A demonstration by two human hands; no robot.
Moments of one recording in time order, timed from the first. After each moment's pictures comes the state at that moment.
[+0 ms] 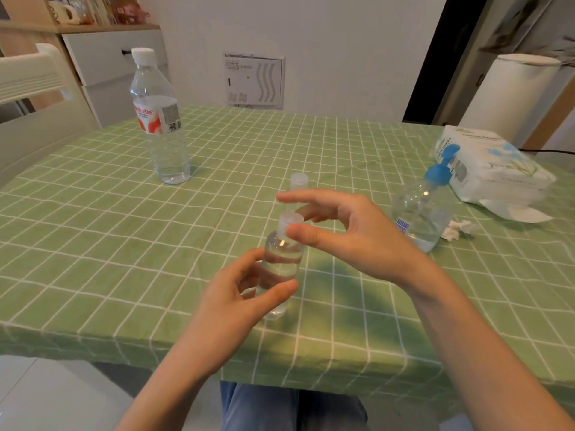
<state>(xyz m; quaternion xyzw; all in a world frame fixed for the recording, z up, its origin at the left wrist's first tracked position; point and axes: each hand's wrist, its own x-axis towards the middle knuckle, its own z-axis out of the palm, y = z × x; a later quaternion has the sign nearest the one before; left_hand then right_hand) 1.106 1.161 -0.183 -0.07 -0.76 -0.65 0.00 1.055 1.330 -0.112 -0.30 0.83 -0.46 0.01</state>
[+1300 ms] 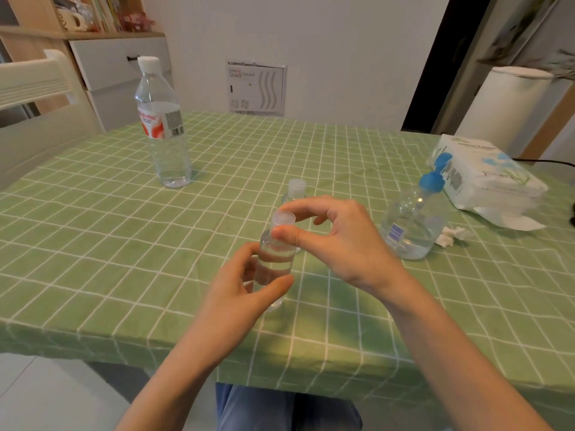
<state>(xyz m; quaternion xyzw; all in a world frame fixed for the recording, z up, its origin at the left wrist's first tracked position) 1.099 1.168 -0.188 -0.07 -0.75 -0.65 0.05 1.054 1.319 -0.125 -0.25 0.85 -0.45 -0.10</state>
